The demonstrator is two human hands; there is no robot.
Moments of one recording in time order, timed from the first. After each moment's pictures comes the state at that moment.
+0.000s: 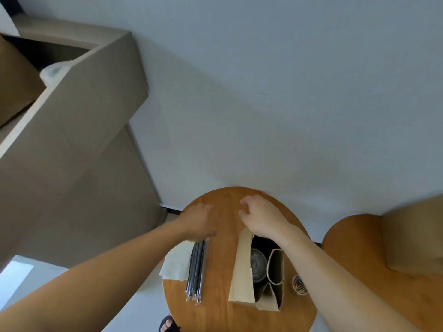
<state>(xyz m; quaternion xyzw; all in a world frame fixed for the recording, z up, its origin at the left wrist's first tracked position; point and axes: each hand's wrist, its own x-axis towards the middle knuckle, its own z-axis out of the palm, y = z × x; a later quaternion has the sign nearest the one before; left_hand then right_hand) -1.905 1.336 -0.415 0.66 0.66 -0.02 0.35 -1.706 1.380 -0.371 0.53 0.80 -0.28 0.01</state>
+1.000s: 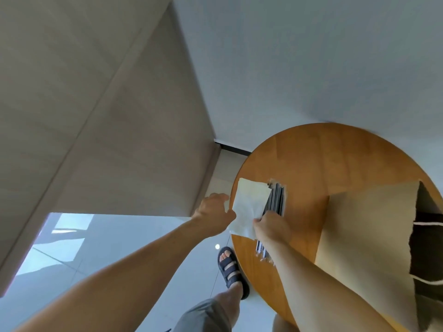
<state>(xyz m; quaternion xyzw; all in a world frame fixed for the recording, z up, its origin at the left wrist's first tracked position) -2.032 1.254 -0.578 0.43 0.79 0.01 0.43 -1.872 1.283 -0.670 0.68 0.65 -0.30 0.17</state>
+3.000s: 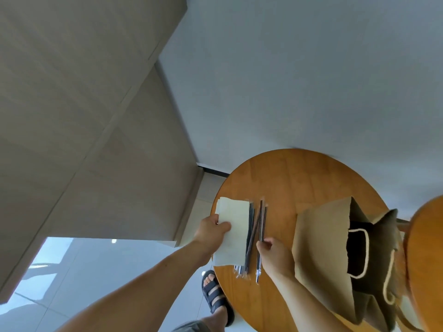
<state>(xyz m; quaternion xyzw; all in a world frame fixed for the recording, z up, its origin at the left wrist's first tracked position) -1.976 1.264 -0.545 0.19 0.77 0.24 0.56 -1.792 1.272 -0.626 0.70 0.58 -0.42 -0.01</state>
